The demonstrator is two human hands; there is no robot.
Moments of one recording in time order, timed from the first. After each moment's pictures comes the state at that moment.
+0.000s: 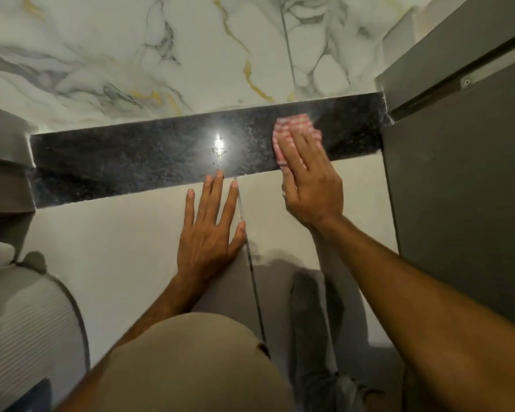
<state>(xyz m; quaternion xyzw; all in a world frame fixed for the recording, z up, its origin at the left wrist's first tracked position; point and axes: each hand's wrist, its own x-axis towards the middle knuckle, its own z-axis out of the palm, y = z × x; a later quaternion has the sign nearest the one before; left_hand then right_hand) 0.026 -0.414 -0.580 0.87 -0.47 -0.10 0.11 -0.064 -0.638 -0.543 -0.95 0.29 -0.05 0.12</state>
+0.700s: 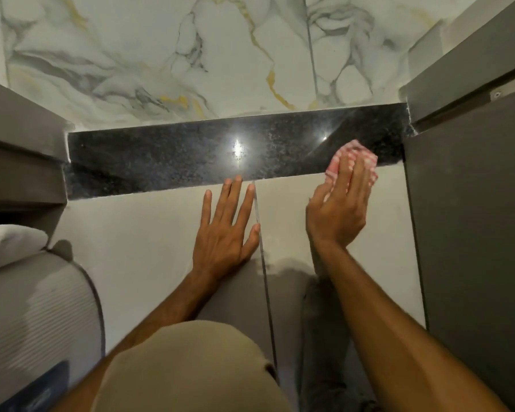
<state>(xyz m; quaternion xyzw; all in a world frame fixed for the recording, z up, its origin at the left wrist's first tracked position) 0.026 -0.413 -0.582 0.88 -0.46 -0.13 0.09 -0.068 -0.597 -0.545 -0.81 0.56 -0.10 0.11</state>
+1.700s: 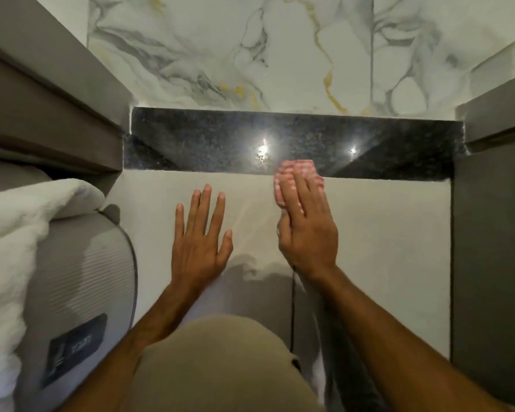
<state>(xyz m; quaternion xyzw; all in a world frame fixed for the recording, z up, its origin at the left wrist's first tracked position) 0.030 -0.307 -0.562 0.94 -0.32 -0.12 0.07 -0.059 -0.517 -0.550 -0.96 0.23 -0.04 0.16</state>
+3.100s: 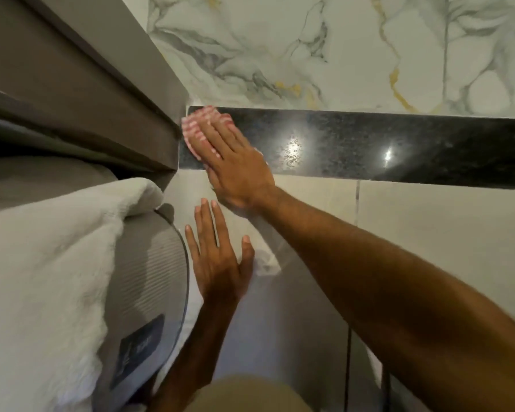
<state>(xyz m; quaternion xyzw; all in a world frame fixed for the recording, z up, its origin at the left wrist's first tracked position) 0.024 -0.267 -0.573 0.99 -0.13 -0.02 0.08 0.146 -0.407 -0.552 -0.98 -0.04 -0.01 0.21</state>
